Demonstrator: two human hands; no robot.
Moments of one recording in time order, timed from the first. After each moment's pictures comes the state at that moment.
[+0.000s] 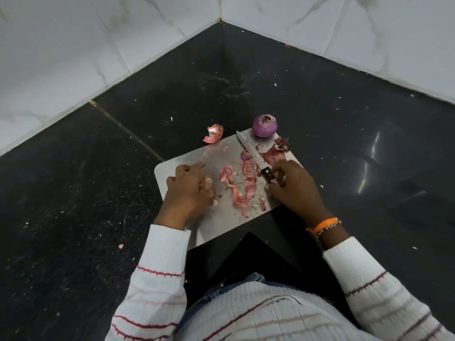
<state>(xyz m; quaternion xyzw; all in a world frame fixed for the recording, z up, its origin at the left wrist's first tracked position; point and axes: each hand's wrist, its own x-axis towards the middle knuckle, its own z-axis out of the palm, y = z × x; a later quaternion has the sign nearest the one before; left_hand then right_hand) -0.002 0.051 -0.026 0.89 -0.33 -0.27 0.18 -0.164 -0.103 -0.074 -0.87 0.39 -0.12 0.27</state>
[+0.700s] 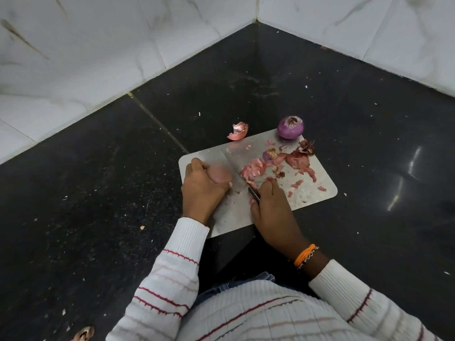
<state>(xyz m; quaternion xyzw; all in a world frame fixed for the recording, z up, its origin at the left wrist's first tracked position) -0.010 0.054 -0.052 0.90 -0.20 -0.11 0.38 -0.138 -0.024 -0.095 -0.91 0.29 -0.15 0.24</state>
